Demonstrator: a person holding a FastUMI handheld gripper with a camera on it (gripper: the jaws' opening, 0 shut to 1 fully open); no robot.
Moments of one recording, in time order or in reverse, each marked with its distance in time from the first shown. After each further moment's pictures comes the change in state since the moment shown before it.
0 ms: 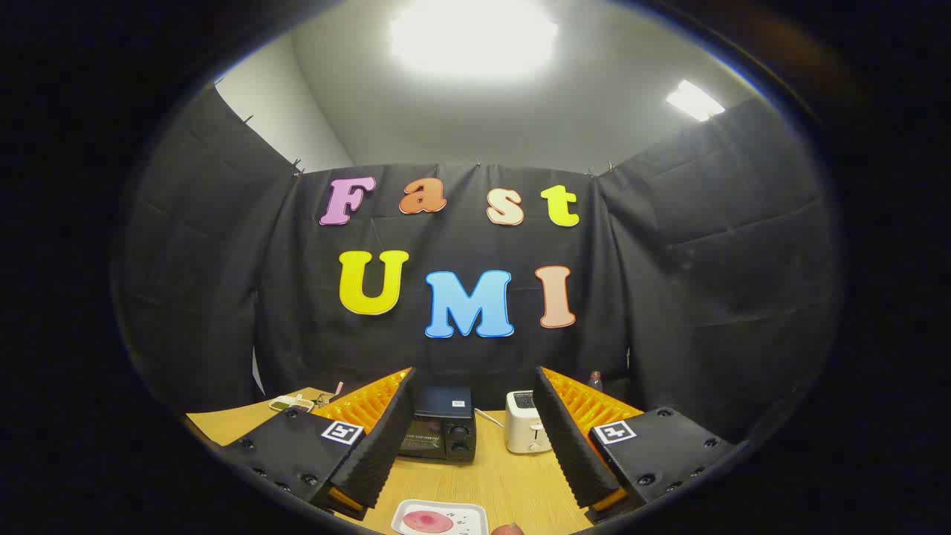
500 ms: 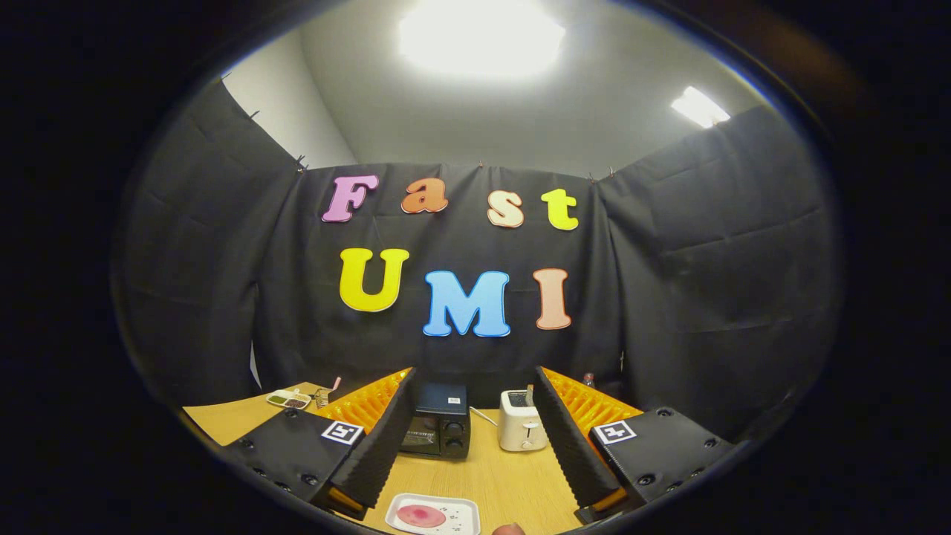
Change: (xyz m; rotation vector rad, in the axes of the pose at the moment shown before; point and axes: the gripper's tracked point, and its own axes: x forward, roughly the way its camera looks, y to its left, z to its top) arm -0.018 -0.006 0.006 -0.038 -0.005 -0.012
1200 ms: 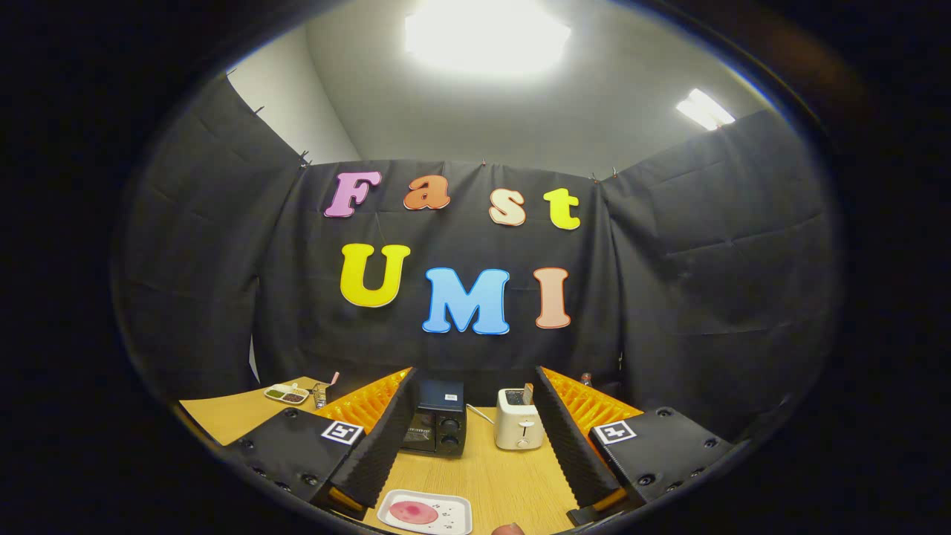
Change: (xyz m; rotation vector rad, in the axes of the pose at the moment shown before) arm 0.002 -0.001 -0.006 -0.010 0.016 0.017
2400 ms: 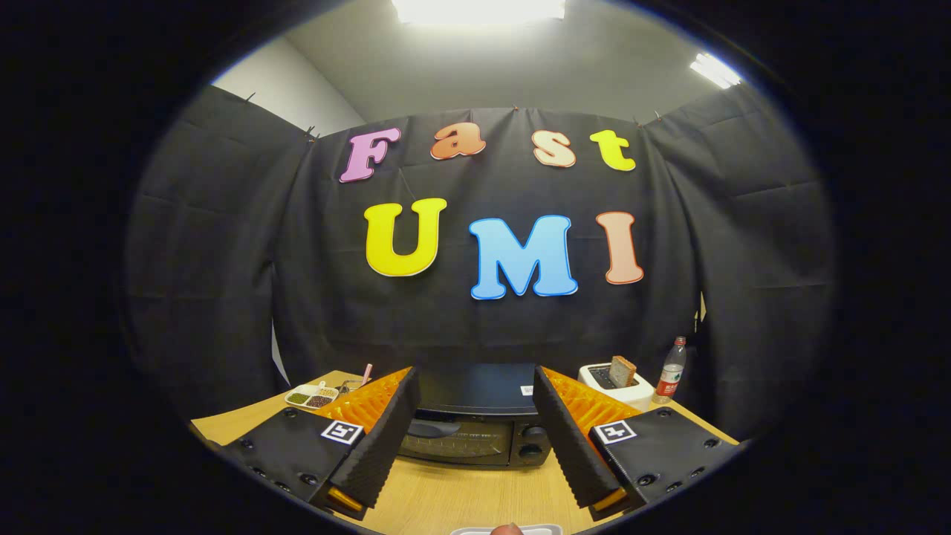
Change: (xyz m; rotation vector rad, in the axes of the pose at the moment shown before) arm 0.176 0.123 -0.089 0.092 0.158 0.150
